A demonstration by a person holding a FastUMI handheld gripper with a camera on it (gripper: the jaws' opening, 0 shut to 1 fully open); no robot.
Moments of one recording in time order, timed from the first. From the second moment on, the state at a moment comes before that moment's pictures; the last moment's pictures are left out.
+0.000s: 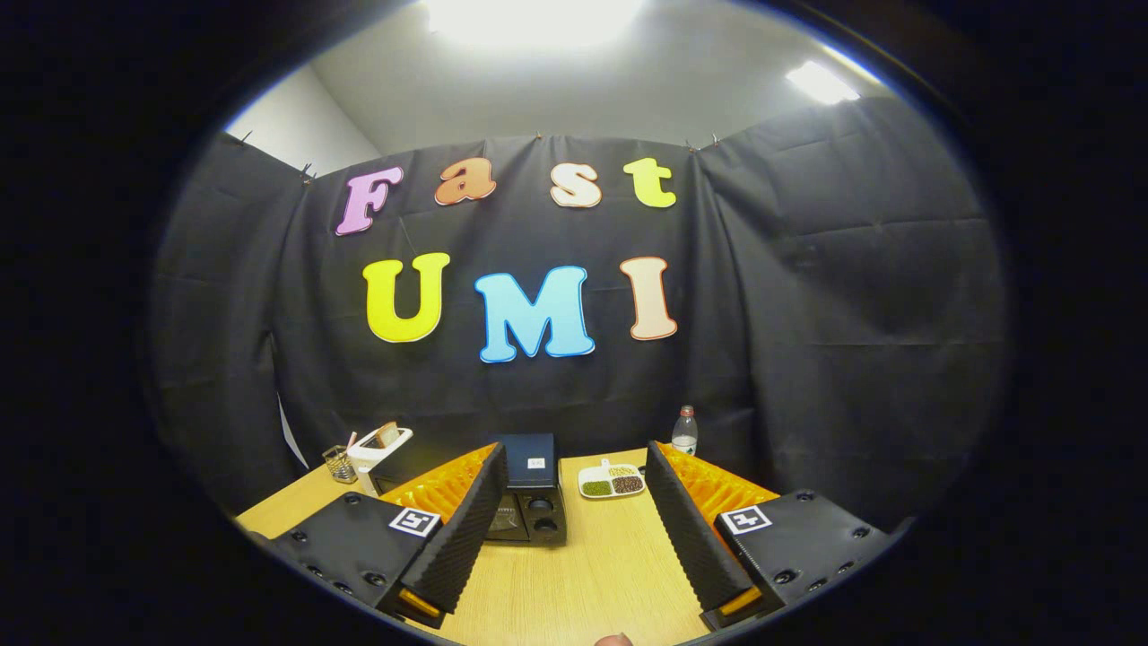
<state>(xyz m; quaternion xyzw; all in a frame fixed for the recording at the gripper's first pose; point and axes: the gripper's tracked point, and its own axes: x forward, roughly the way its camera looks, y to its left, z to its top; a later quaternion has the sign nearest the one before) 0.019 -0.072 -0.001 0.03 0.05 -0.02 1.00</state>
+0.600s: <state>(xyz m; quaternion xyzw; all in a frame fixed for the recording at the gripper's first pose) 0.022 -0.088 0.010 0.03 0.03 -0.03 1.00</state>
